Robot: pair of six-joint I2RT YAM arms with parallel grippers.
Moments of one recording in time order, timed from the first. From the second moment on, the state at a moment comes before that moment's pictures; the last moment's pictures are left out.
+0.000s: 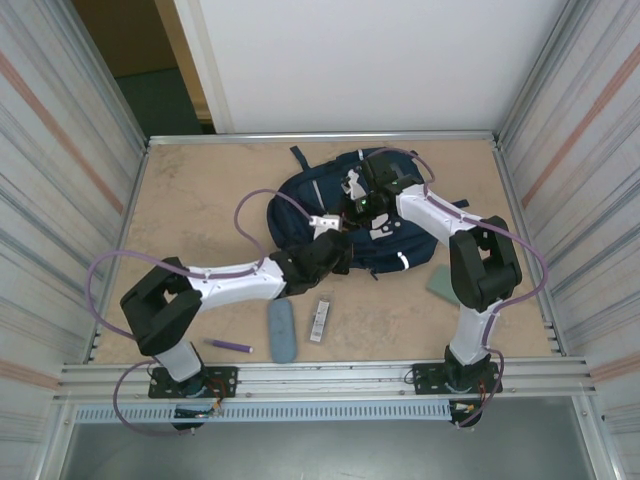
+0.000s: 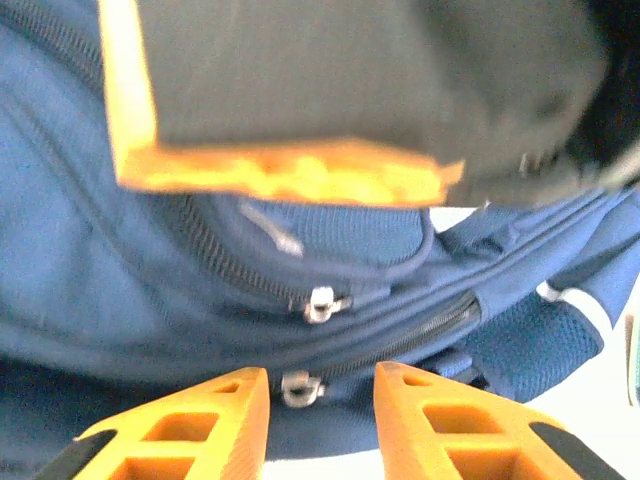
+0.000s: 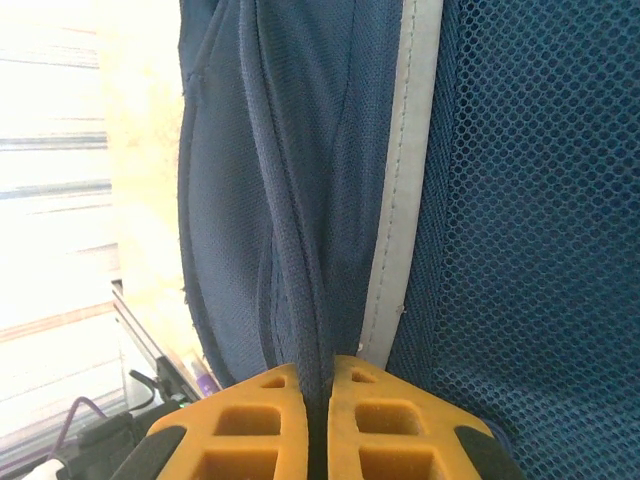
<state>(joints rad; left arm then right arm) -1.02 1.65 0.99 -0.06 -0.39 -0.72 0.46 1.85 1.40 -0.57 -0.66 0.58</state>
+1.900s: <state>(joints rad) -0.91 1.52 0.81 -0.41 -0.24 -0.73 0.48 1.86 1.46 -0.63 -0.67 0.61</state>
